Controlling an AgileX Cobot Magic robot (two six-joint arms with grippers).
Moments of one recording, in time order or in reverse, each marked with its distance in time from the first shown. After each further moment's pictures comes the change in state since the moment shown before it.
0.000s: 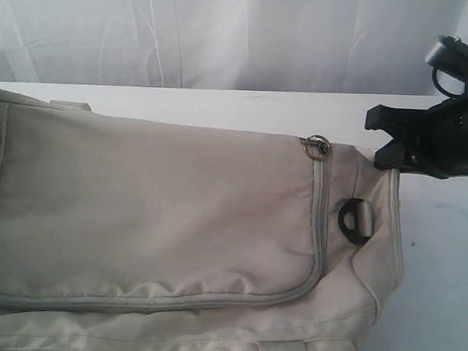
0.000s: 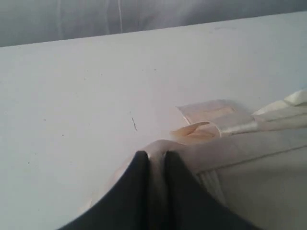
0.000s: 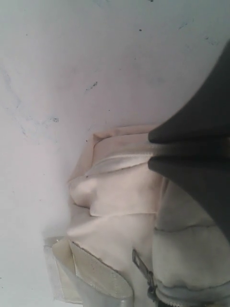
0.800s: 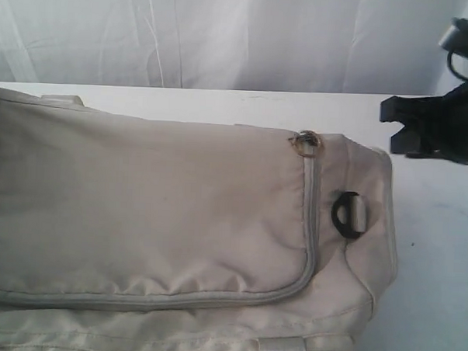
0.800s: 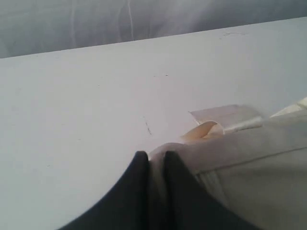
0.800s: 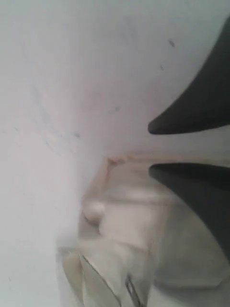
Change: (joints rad) left arm 0.008 -0.014 0.006 0.011 -0.034 0.026; right arm -0.010 -0.059 -0.032 -0.069 0.009 -0.027
